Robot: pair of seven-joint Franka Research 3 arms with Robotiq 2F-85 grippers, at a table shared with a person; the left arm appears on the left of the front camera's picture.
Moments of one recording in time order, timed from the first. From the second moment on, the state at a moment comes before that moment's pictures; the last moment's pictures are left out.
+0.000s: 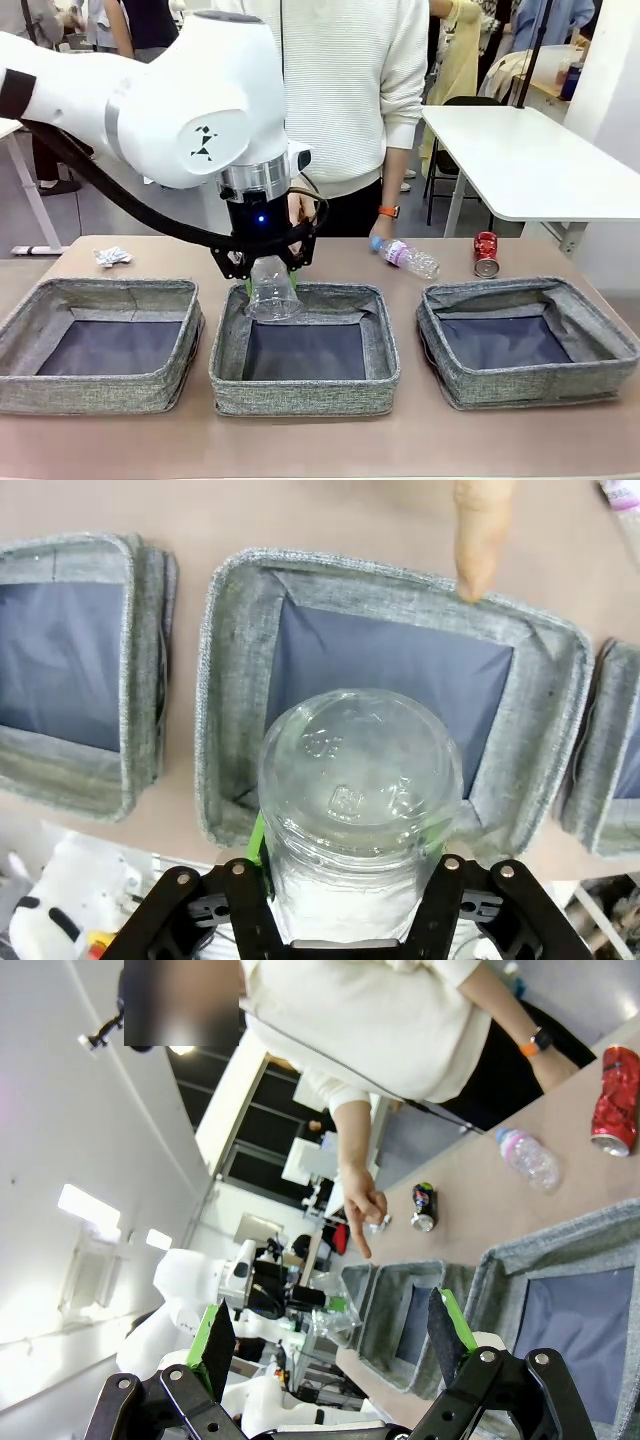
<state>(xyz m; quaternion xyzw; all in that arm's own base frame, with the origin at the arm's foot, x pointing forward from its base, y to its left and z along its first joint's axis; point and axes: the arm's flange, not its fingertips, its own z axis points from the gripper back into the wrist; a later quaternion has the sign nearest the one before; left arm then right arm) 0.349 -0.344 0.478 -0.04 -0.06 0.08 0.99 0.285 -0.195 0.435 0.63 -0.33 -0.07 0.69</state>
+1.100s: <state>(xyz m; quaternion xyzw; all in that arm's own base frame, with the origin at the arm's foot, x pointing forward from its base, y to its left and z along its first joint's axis) 0.342 -0.365 0.504 -0.11 -0.06 -0.01 0.99 0.285 -0.195 0.435 0.63 -0.33 -0.07 0.69</state>
